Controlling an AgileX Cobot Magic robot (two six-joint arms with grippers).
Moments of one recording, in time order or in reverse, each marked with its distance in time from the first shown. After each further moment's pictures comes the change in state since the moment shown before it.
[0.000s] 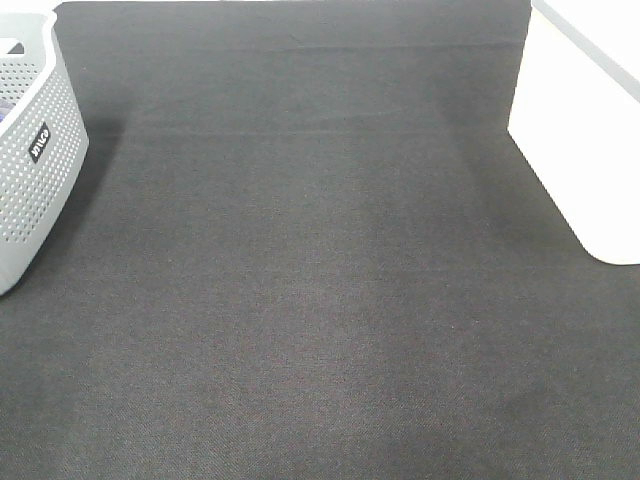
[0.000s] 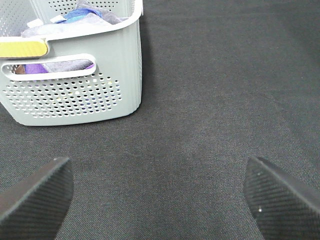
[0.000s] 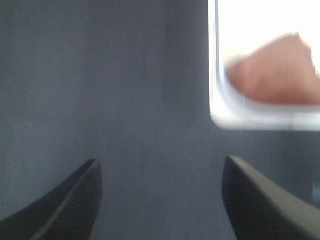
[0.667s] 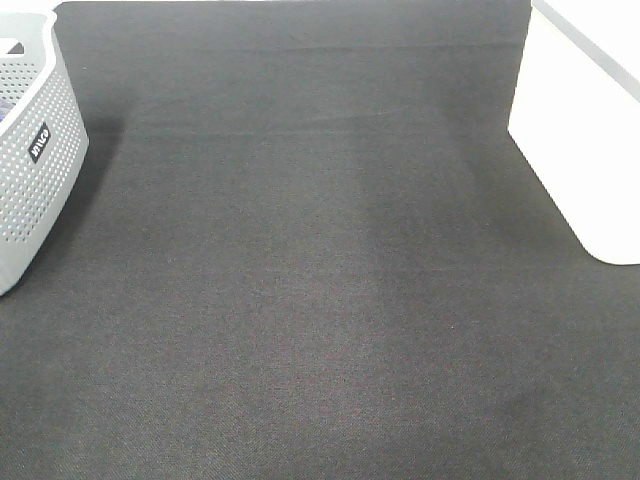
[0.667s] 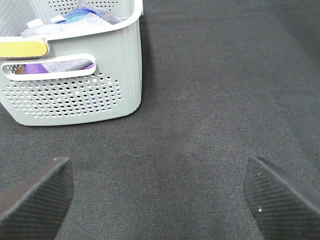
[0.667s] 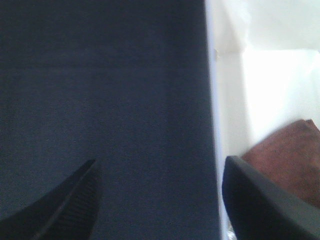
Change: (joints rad) left arm 0.000 0.000 0.000 0.000 0.000 0.000; right arm -0.063 0.561 -0.664 0.082 0.000 -0.034
